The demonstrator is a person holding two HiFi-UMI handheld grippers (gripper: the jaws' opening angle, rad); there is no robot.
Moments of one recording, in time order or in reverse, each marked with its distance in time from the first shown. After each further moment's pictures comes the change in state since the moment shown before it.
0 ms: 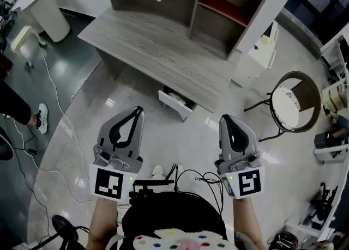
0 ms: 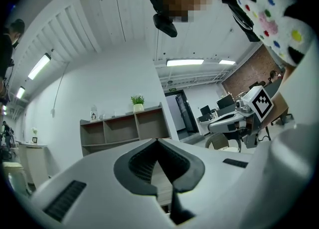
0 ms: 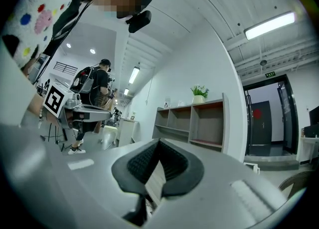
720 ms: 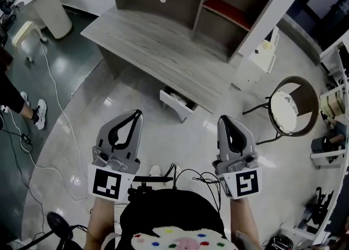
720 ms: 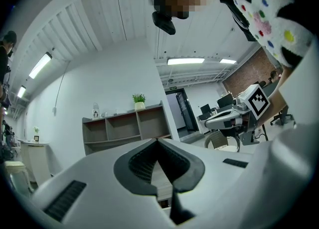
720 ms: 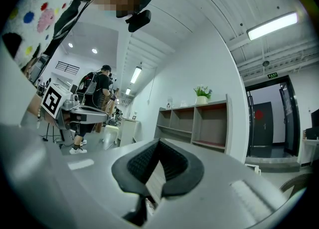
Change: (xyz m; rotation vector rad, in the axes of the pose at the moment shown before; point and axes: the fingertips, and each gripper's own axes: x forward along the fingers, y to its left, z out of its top) left arm -0.019 0.006 -0.006 0.007 0.030 -0.005; right arm 0.005 0.014 0.009 -0.011 0.001 0.015
